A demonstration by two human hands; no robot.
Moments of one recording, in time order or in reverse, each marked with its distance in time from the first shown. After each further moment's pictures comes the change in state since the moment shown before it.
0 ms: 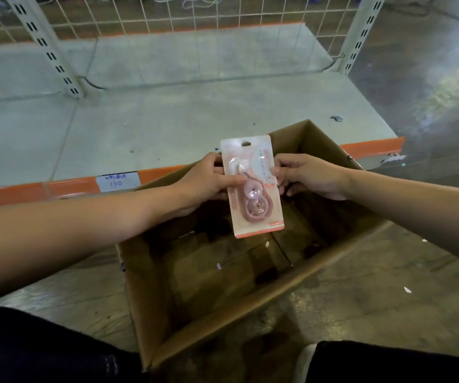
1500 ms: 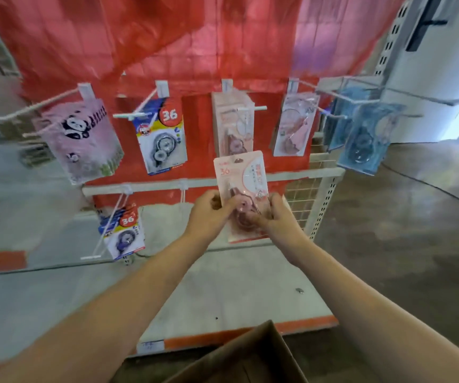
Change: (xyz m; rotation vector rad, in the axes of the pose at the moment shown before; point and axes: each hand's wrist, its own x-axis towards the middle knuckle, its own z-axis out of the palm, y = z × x) left_hand -0.054 0.507 -0.035 0.080 0.486 0.336; right_hand -0.085 -0.437 -0.164 0.222 0.513 -0.341
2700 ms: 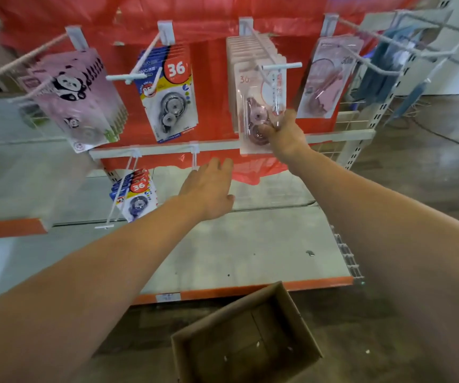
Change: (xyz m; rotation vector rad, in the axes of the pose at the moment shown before) left_hand 0.022 0.018 -0.035 1.234 -0.373 0.179; right_hand 0.097 -0.066 0.009 -0.355 0.137 0.108
